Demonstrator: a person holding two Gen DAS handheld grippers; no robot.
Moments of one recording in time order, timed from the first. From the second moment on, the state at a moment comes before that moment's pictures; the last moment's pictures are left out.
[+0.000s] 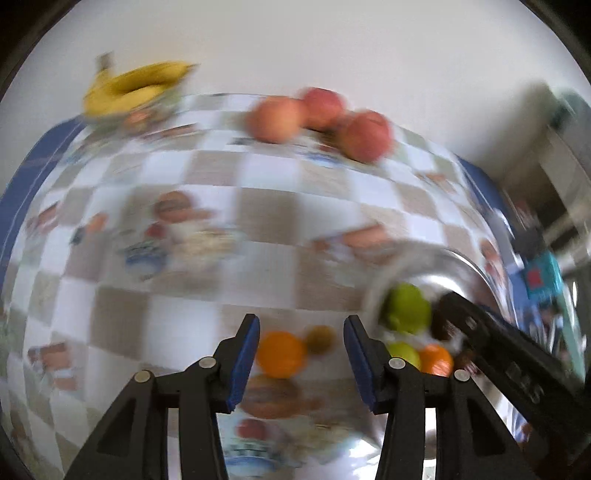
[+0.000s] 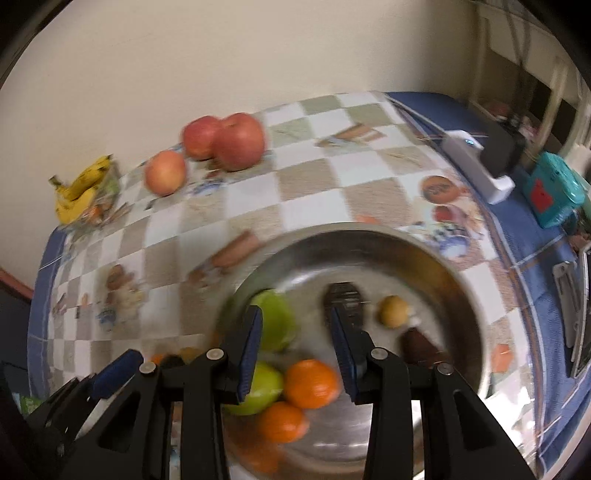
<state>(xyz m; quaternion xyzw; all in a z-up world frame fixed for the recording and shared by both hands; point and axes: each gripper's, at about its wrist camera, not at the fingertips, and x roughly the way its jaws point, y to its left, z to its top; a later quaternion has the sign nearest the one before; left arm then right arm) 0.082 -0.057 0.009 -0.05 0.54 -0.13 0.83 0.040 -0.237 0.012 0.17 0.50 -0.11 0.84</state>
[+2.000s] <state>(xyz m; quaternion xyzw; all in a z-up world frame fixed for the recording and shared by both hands) 0.096 -0.010 -0.038 -0.18 0.59 -0.12 0.77 0.055 -0.215 -0.005 0.14 0.50 -0.10 0.85</state>
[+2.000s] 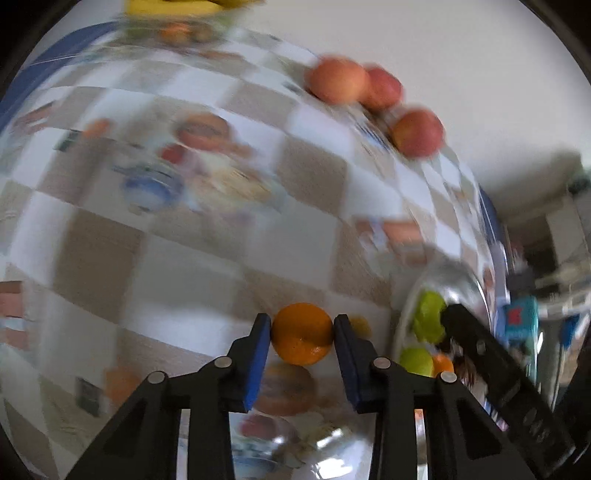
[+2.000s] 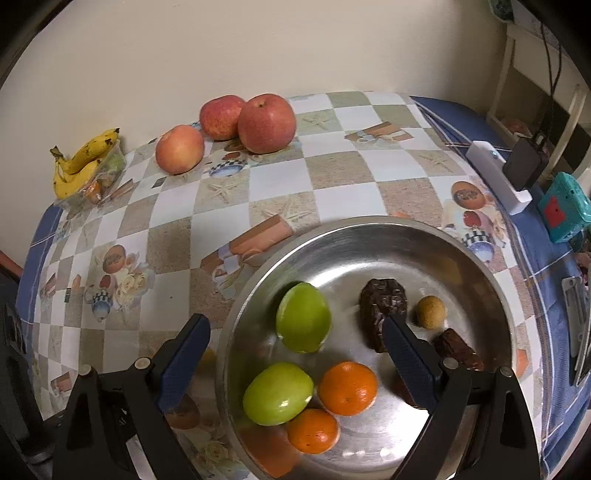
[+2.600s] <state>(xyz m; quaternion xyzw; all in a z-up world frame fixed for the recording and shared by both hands) 0.102 0.036 -0.032 -0.26 0.57 -0.09 0.77 0.075 -0.122 -0.038 -0.01 0.56 0.03 0.83</state>
